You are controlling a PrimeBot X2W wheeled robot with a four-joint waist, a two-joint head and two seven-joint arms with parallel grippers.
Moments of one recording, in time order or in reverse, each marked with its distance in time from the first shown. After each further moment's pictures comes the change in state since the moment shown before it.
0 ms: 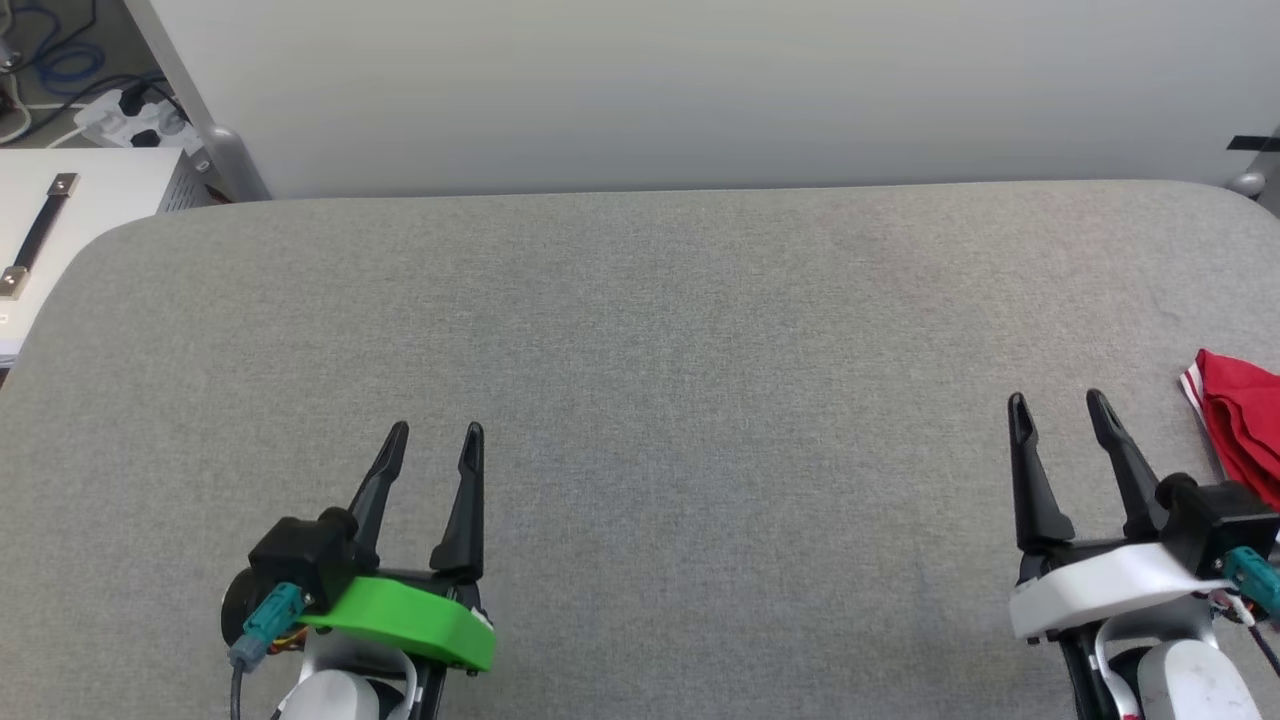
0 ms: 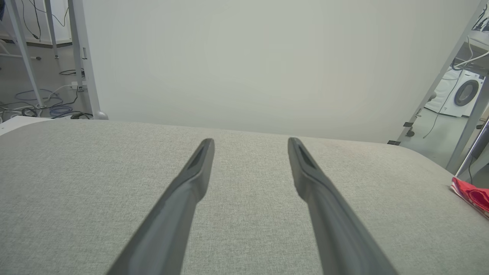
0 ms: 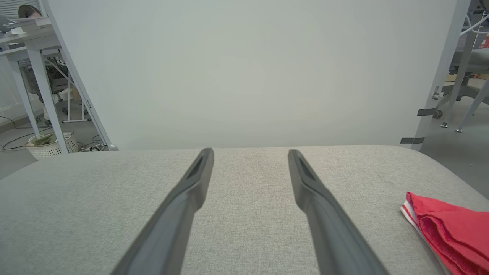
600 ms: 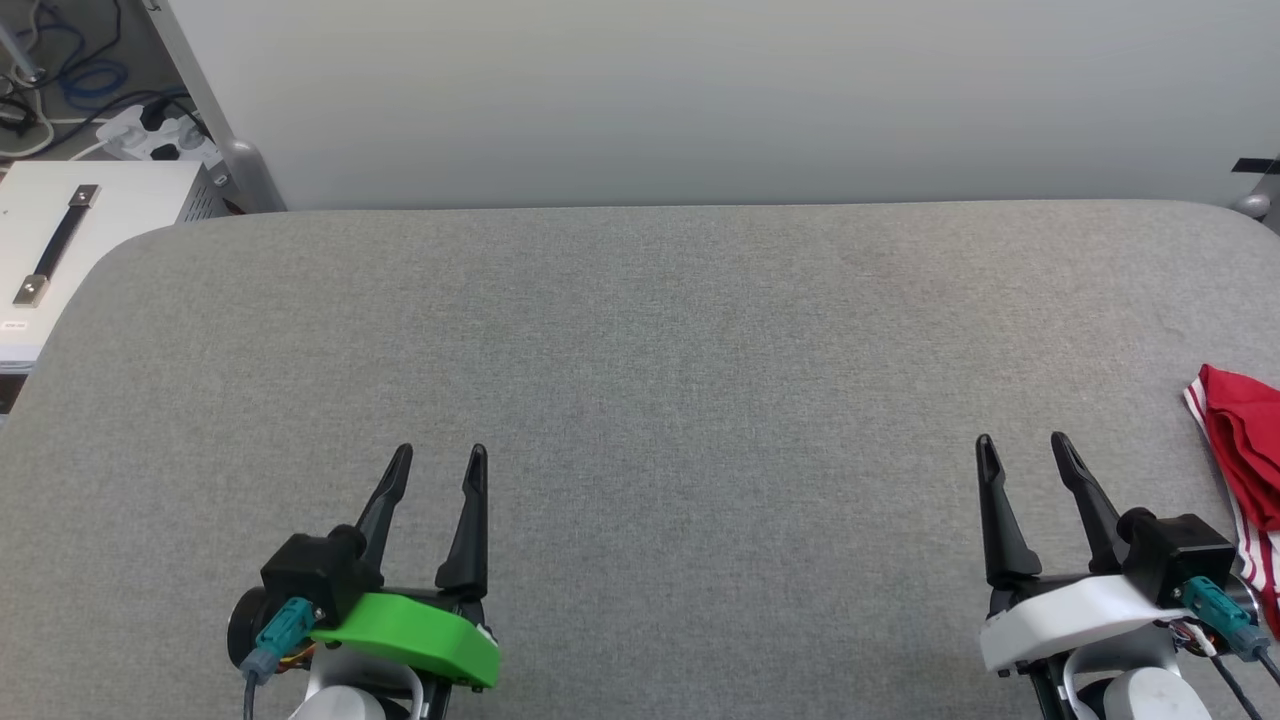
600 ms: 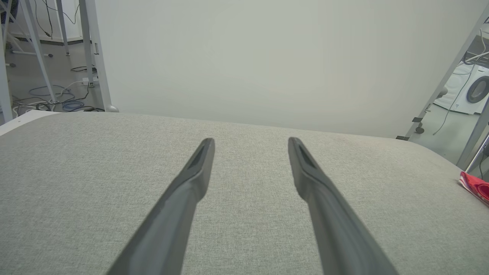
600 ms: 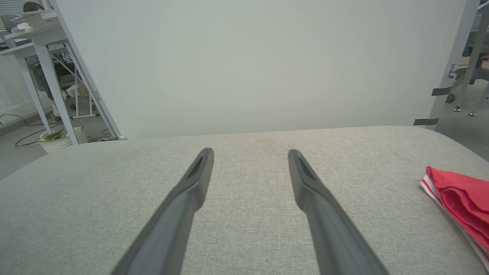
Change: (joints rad) left arm 0.028 -0.022 0.017 0.024 0.038 -0.003 0.000; right arm 0.036 0.035 0.022 0.066 -0.005 0.000 -0.037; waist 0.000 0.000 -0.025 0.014
